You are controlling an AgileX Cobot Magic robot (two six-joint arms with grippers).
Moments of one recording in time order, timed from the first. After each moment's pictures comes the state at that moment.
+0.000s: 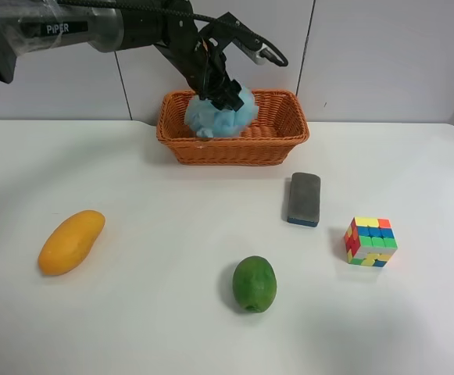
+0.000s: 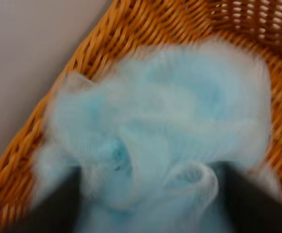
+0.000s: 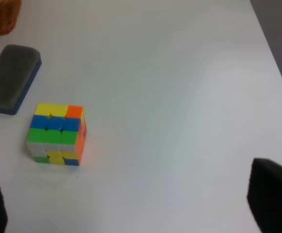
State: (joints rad) left arm -0.52 2.31 -2.04 0.03 0.55 0.39; right arm -0.02 -0.01 -0.48 -0.04 1.05 -0.01
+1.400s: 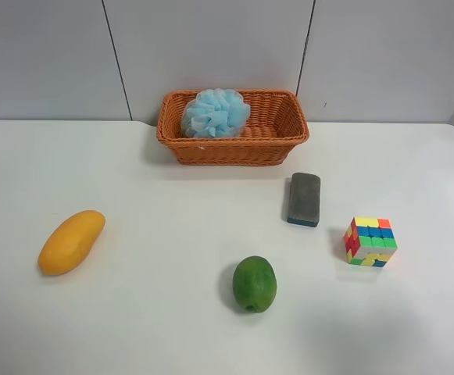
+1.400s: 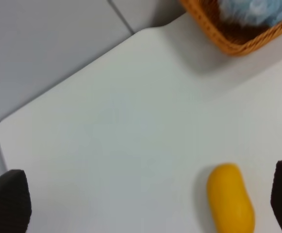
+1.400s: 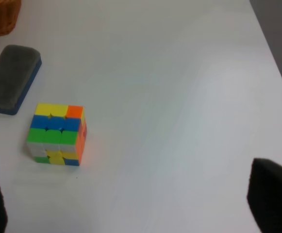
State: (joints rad) left arm -0.52 1.06 -1.41 0.37 1.21 0.03; right arm -0.02 -0.01 -0.48 -0.04 1.05 -0.01
